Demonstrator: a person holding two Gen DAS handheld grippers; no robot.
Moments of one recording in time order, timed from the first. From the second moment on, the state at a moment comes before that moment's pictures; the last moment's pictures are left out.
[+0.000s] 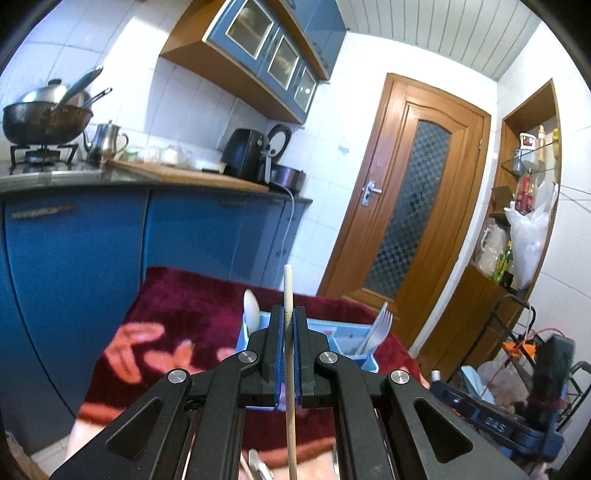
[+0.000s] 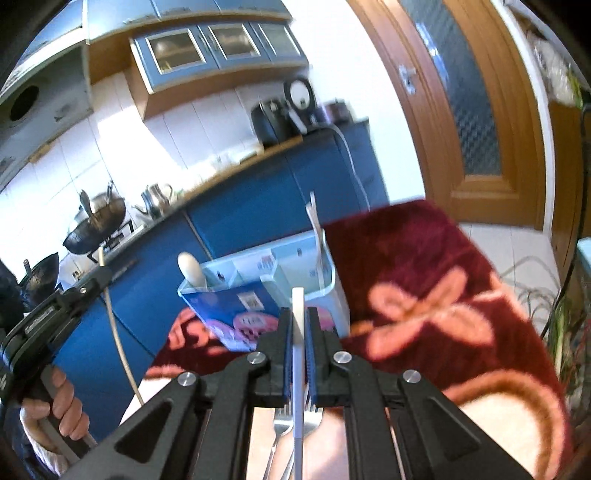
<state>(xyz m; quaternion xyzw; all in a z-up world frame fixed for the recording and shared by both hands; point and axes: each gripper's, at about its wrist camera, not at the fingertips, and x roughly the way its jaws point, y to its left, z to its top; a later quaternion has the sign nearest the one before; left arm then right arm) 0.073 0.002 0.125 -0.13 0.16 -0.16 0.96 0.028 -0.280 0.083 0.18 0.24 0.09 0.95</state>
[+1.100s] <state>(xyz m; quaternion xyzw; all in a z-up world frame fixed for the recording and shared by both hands) 0.164 -0.004 0.148 -0.13 0.00 -0.05 0.99 0.032 -0.280 0.097 0.13 0.15 0.08 0.98</state>
